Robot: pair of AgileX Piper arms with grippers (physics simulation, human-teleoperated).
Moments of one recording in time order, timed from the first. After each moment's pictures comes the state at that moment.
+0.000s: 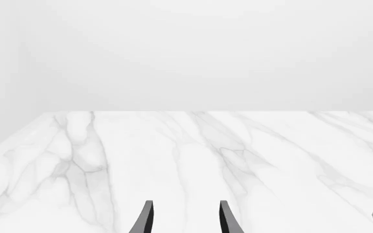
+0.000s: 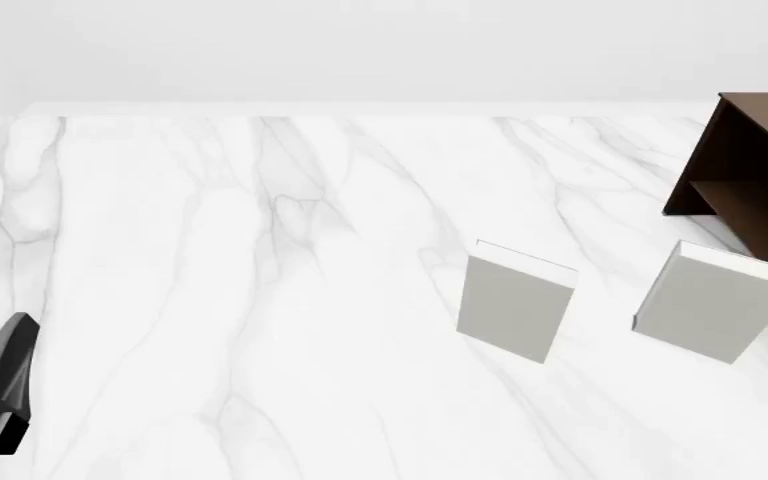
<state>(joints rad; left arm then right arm) 0.00 0.00 0.00 0.00 0.00 -0.43 0.86 -0.93 0.20 -0.81</state>
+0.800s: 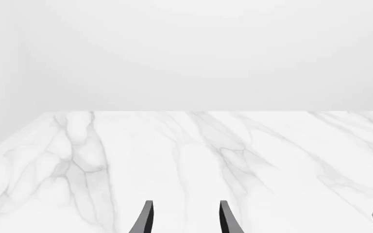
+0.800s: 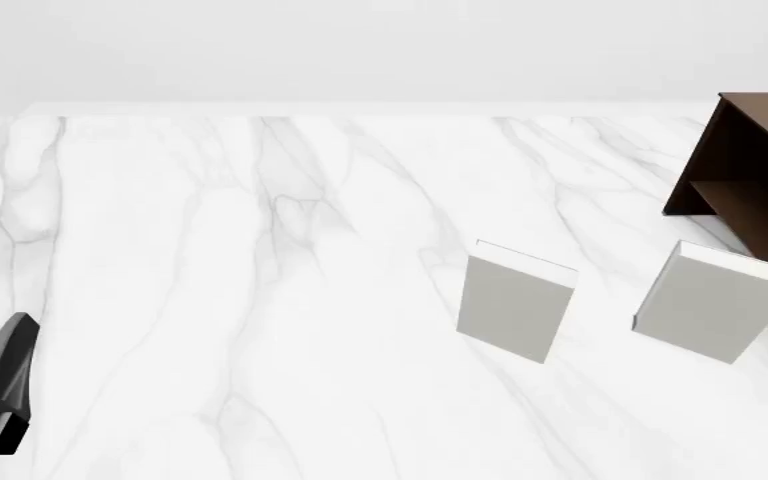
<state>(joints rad) 0.00 0.00 0.00 0.00 0.00 -0.54 0.99 -0.96 0.12 -0.84</state>
